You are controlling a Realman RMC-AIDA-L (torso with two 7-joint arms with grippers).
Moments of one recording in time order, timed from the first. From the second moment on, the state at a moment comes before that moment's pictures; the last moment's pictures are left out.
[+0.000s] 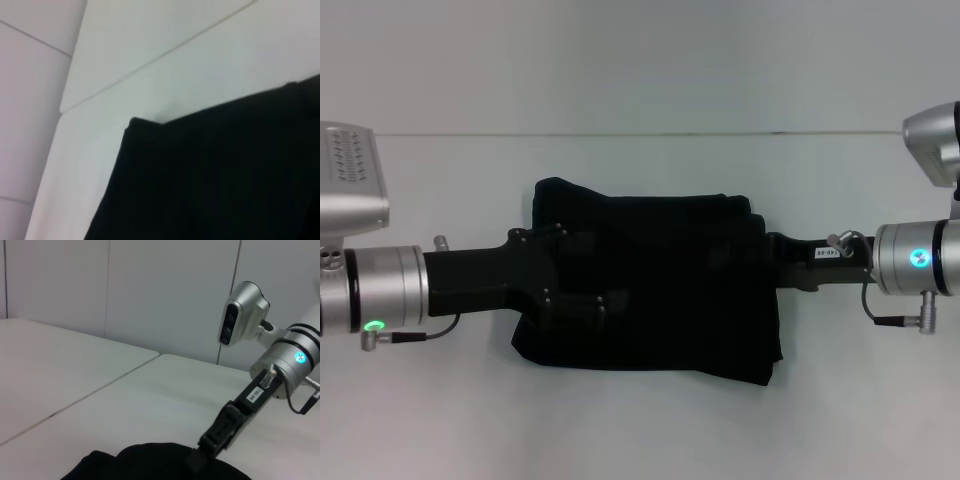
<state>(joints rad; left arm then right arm) -0.60 -2.12 0.59 0.67 2.10 1.52 -1.28 0.81 2.04 -0.74 -0.34 -2.12 -1.12 2.35</state>
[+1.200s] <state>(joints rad) -0.60 -2.12 0.59 0.65 2.09 1.53 -1.37 0.80 2.04 -0.74 -0.43 -2.06 -1.12 2.11</state>
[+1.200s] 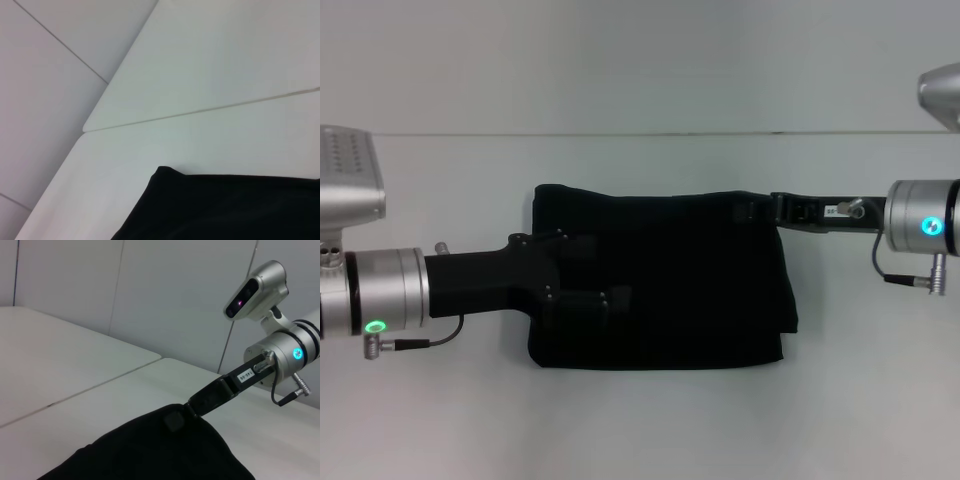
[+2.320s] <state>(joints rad) -0.69 -2.13 0.59 0.65 2.09 1.35 -1.57 0.66 2.00 -0.69 -0.58 -2.05 -1.17 2.11</state>
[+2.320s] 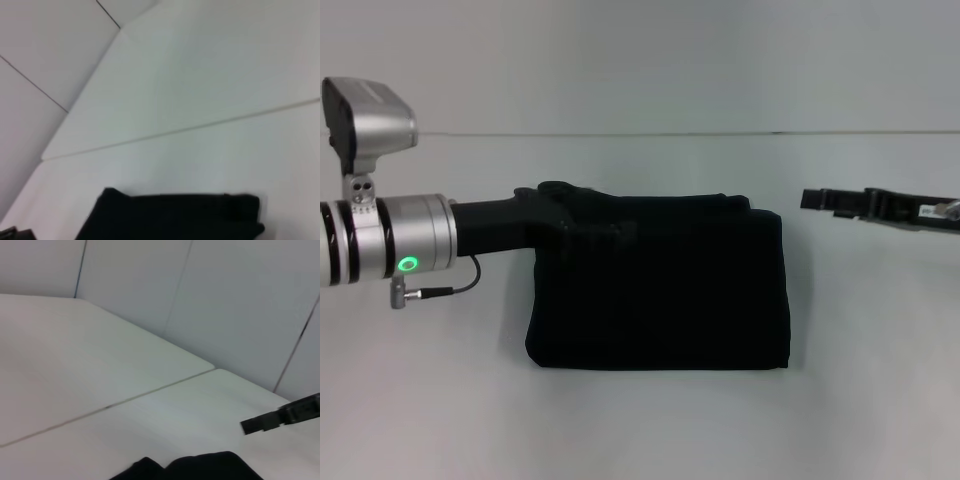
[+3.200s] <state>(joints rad) -0.66 -2.10 0.62 0.90 2.18 1.63 -1.40 0.68 2.02 -0.81 -0.71 -1.94 -1.42 1.50</state>
